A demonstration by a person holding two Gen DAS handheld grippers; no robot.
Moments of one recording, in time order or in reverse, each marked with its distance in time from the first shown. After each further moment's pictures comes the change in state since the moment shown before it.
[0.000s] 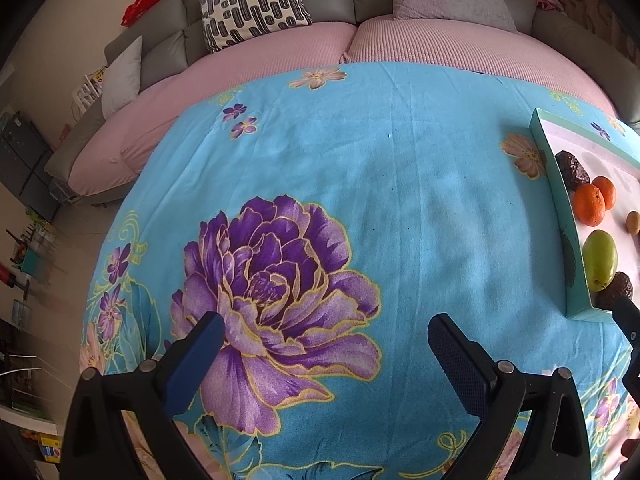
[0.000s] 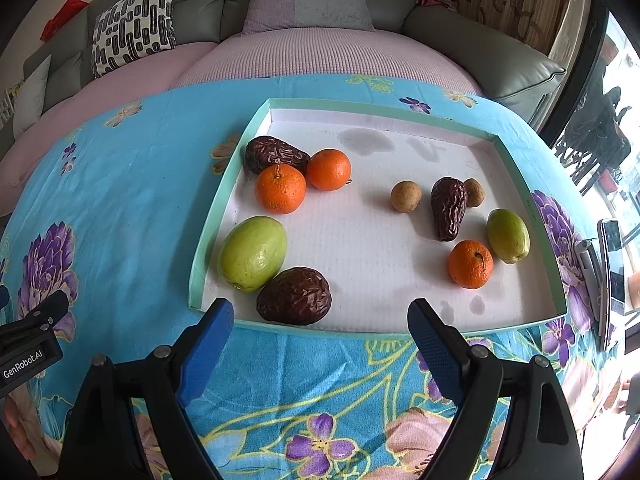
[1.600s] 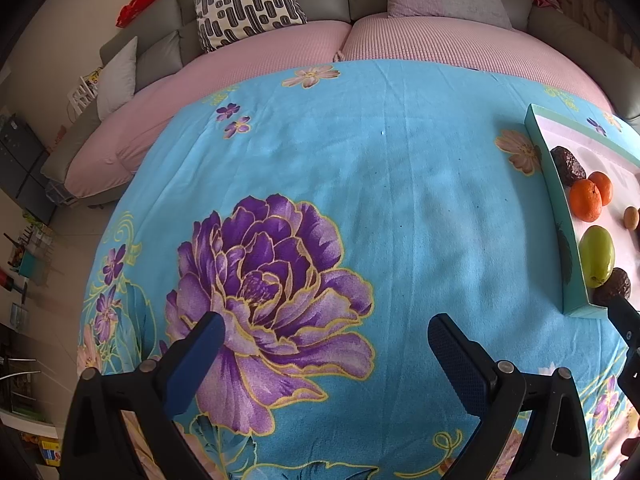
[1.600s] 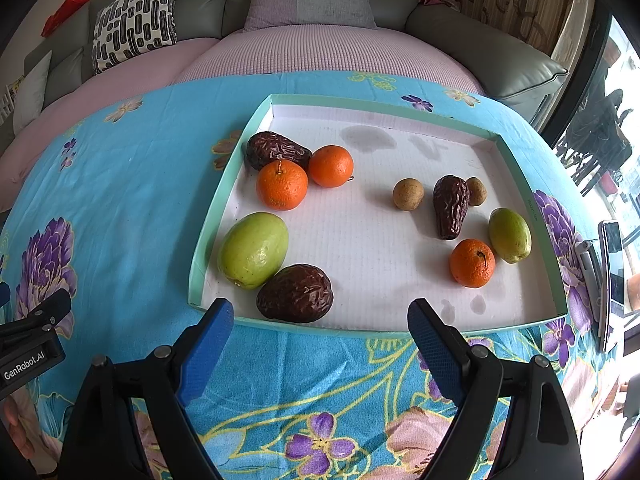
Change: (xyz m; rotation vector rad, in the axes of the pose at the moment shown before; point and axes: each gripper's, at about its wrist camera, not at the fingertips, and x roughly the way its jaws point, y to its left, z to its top) left arm 0.001 -0.003 -0.001 0.012 0.003 -0.012; right arm 0.002 0.002 -0.002 -0.004 0.008 -0.003
